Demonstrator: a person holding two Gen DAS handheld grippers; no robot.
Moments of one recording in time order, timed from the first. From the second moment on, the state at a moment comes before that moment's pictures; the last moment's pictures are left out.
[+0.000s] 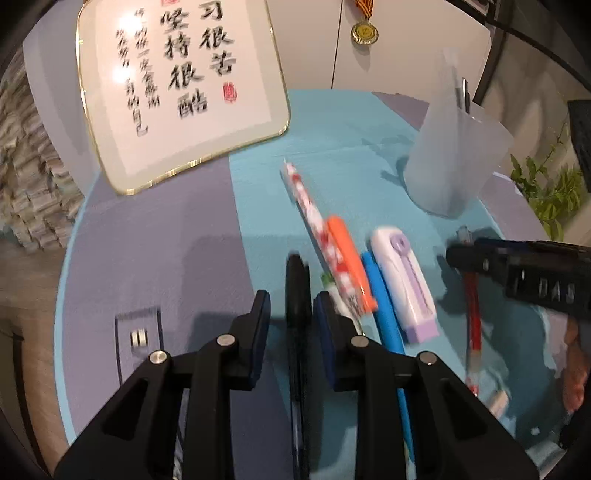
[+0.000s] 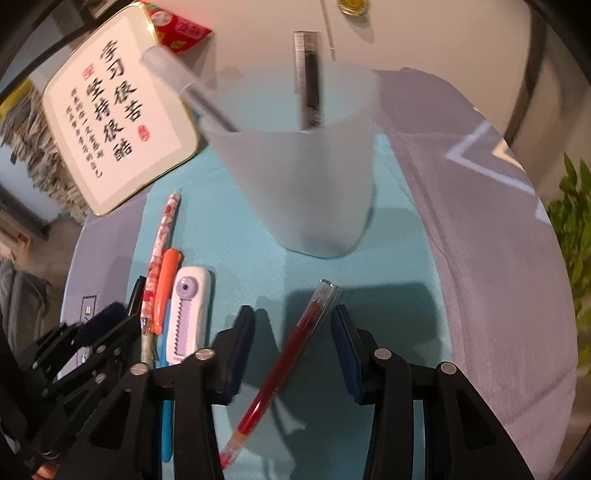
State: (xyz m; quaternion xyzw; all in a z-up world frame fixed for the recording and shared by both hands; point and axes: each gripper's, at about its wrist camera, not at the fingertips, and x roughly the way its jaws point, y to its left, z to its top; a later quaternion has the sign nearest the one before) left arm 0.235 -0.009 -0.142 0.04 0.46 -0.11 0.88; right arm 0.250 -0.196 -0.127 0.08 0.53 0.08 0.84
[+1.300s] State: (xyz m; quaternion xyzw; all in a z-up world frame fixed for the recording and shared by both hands) left arm 0.165 0.019 -0.056 -0.04 0.34 -0.13 0.93; right arm 0.187 -0.248 0.060 0.10 0.22 0.13 0.96
